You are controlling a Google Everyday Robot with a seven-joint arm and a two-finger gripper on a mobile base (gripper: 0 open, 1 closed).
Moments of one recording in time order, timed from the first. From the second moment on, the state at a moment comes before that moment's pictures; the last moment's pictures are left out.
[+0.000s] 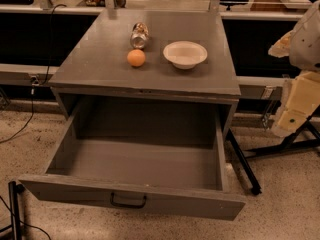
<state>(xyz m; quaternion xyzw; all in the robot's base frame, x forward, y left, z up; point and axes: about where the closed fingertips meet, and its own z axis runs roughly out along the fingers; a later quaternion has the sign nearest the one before) 0.438 -0.217 0.976 -0.60 0.78 -0.03 0.16</state>
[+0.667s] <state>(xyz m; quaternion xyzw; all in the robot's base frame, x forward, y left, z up) 0.472 -0.195 0.981 -0.62 0.76 -0.04 0.18</state>
